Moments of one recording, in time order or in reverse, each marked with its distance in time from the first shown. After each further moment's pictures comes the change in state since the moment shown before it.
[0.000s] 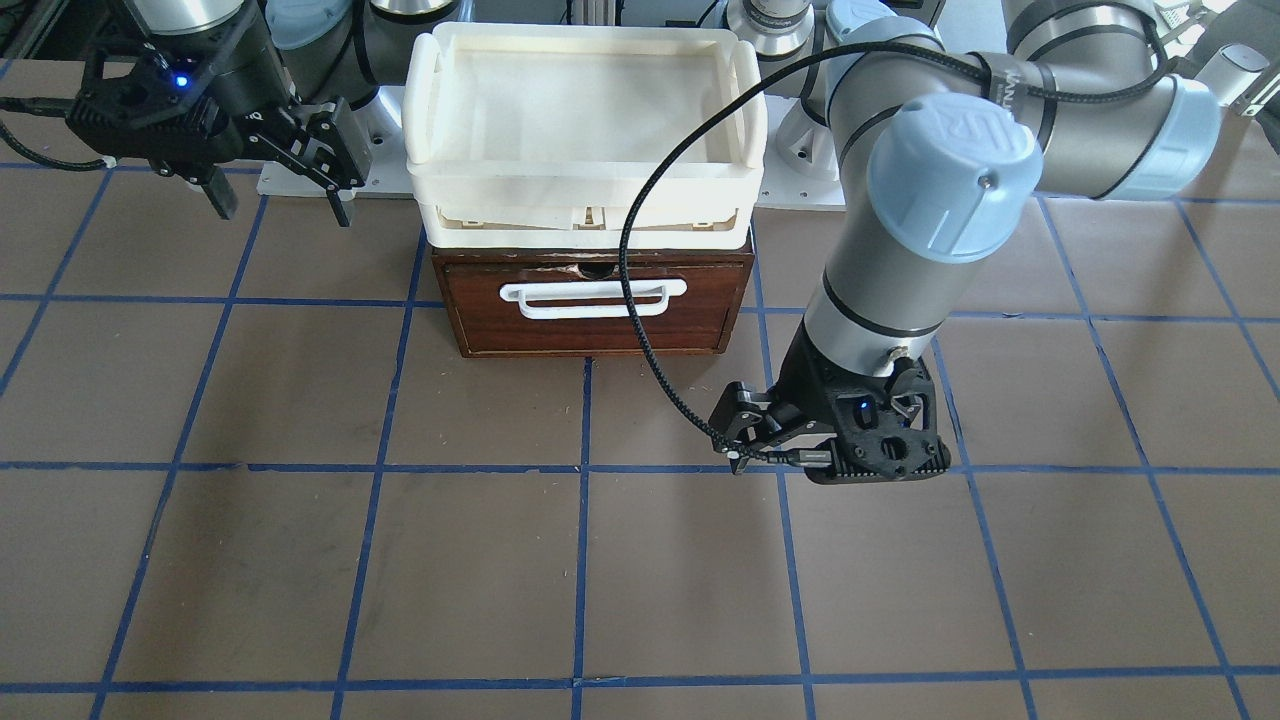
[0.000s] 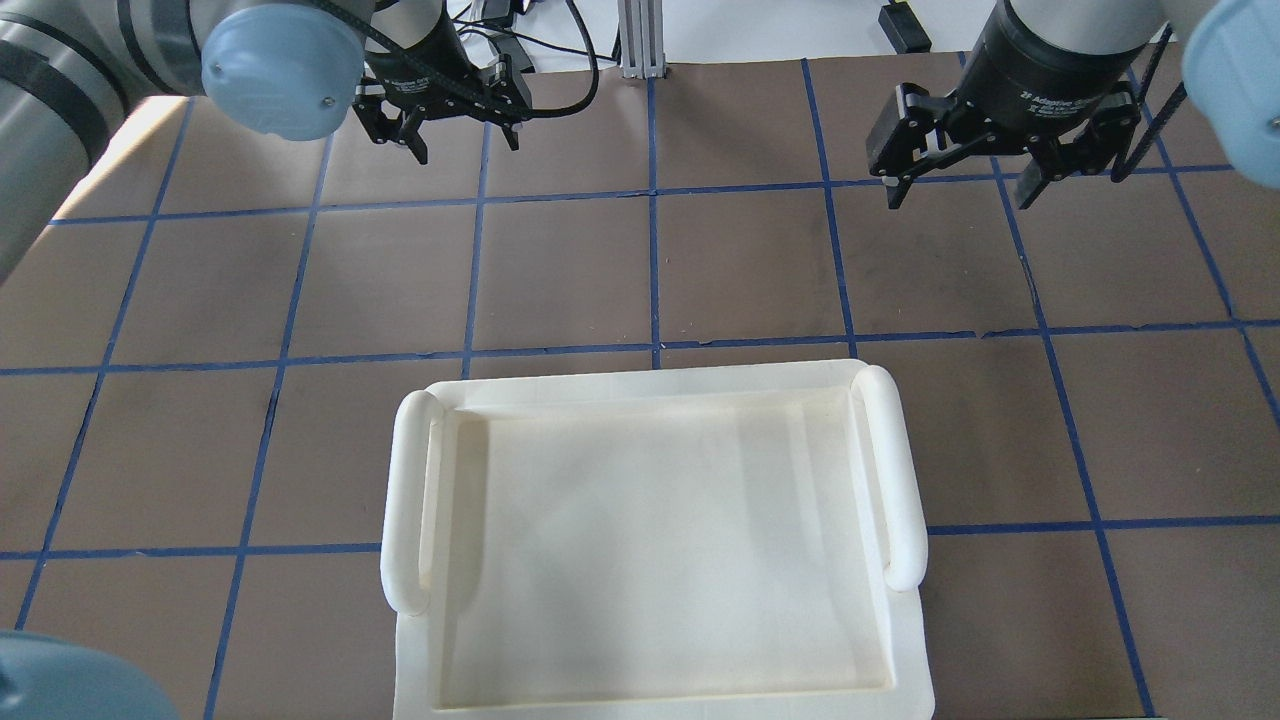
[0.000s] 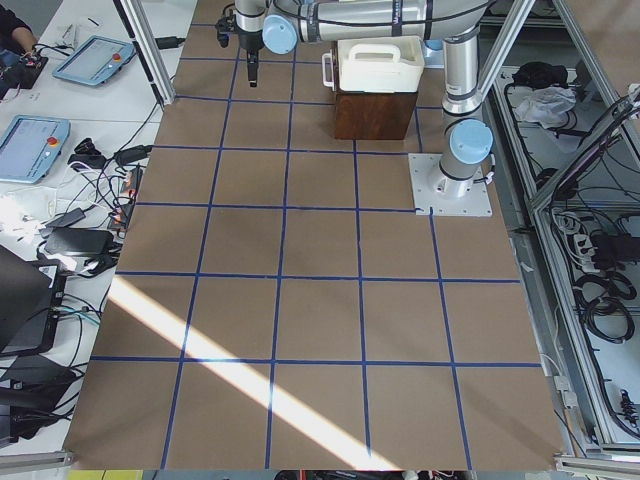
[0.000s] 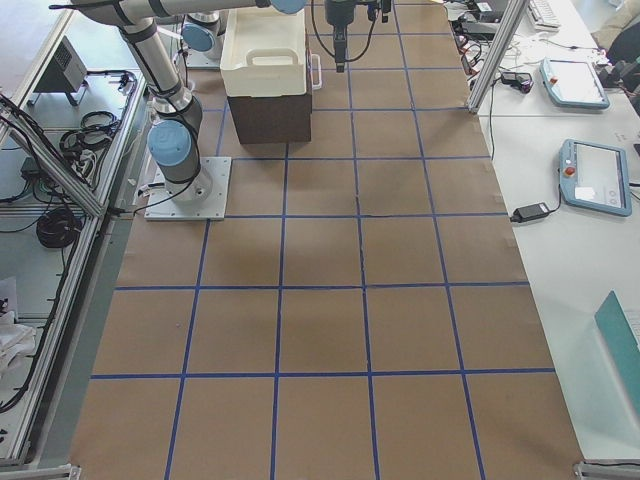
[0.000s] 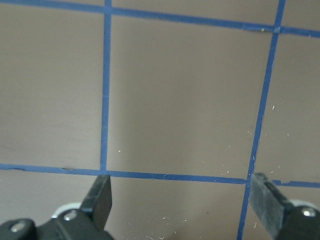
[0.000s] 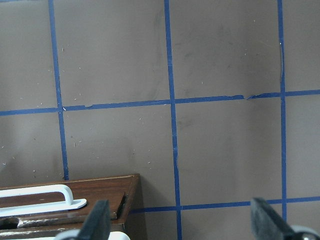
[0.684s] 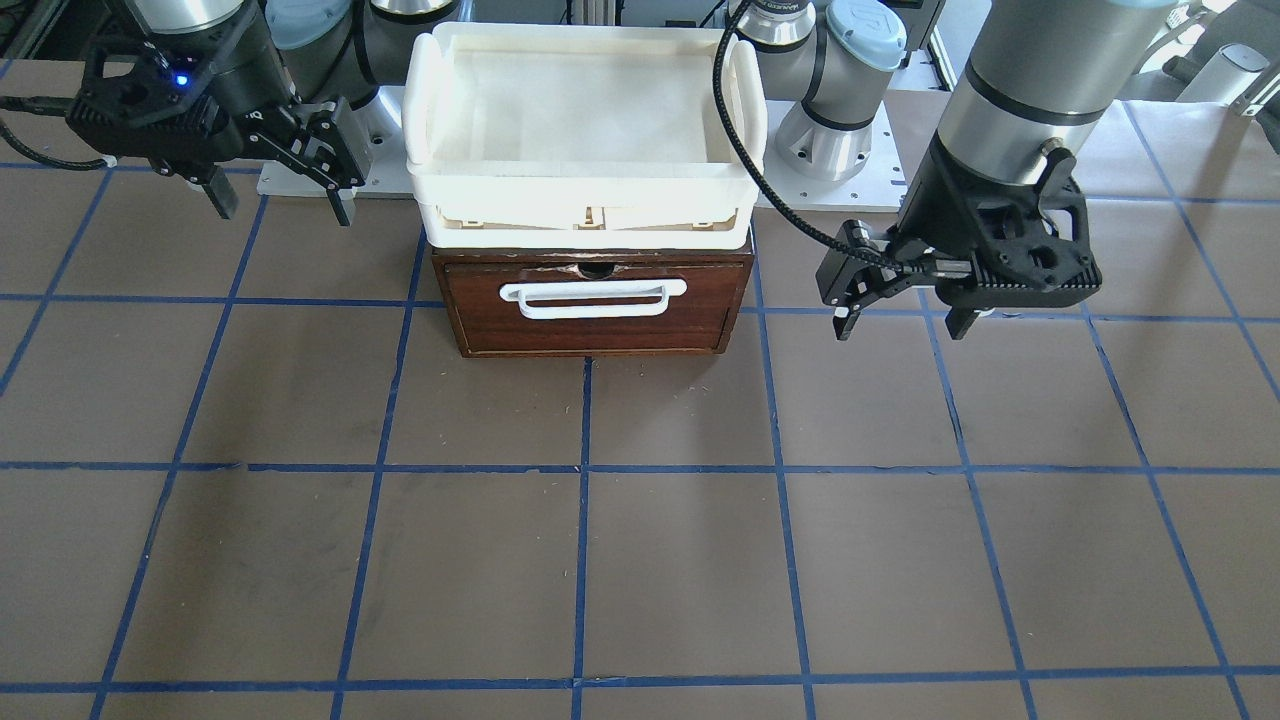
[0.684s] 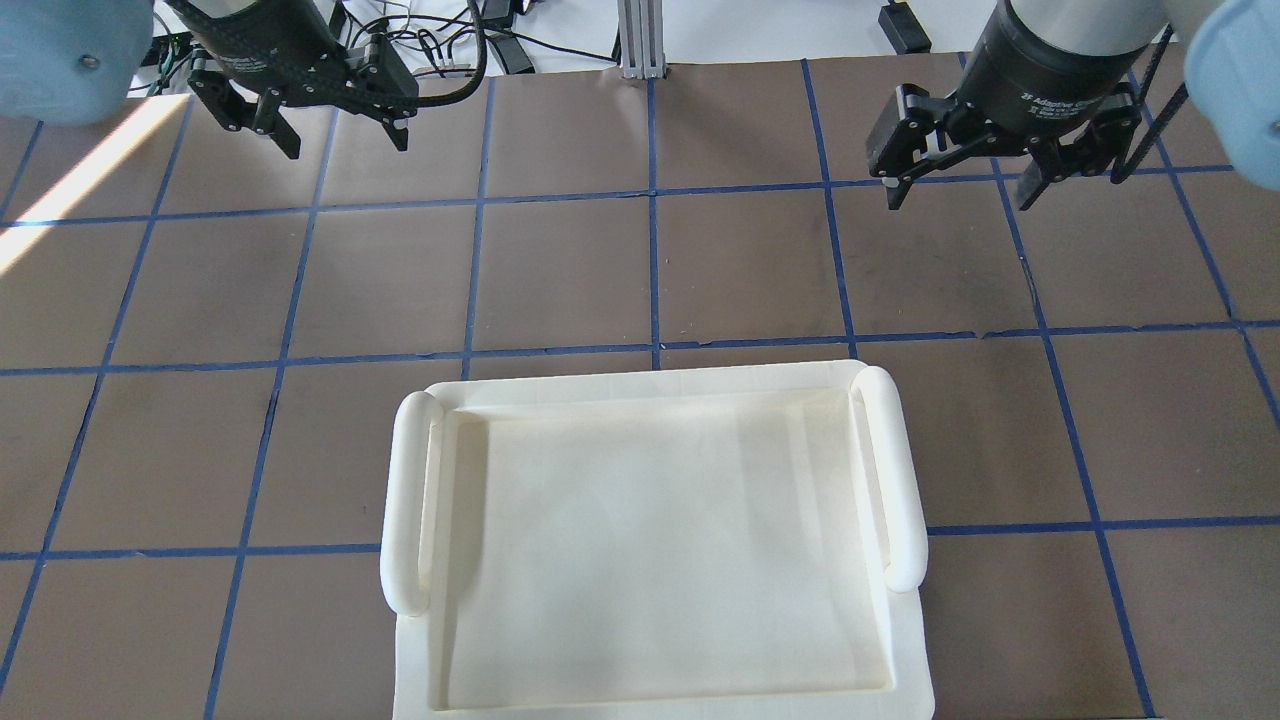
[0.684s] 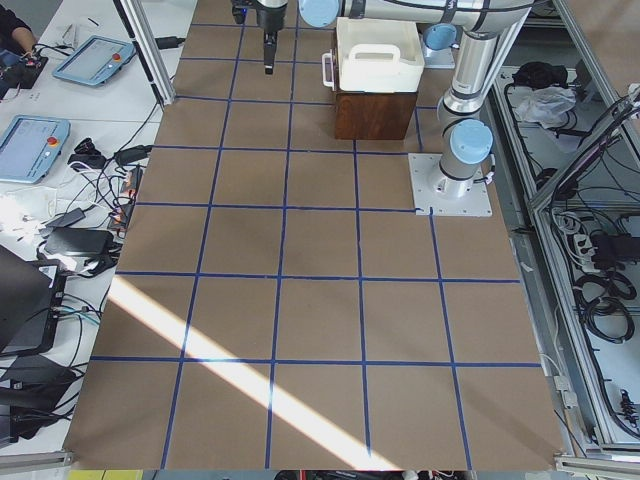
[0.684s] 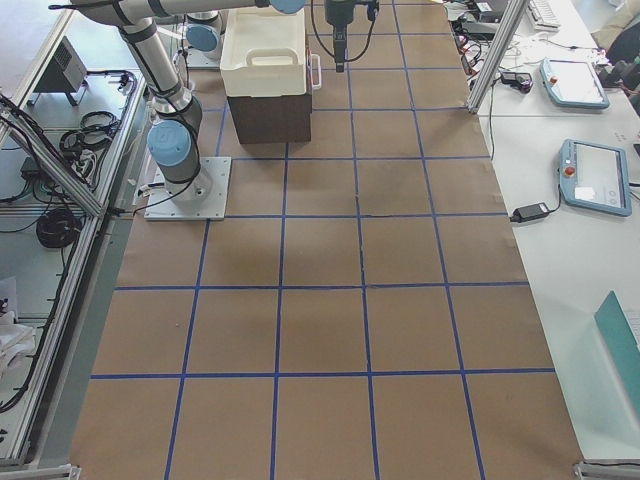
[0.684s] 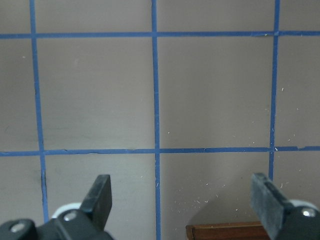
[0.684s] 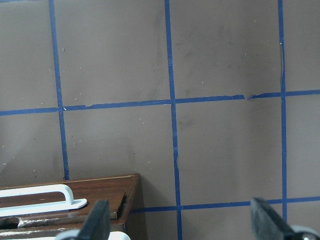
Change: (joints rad) left arm 0.101 0.216 -0.049 -0.208 0.029 0.138; right arm 0.000 -0.001 0.000 0.000 0.001 0.000
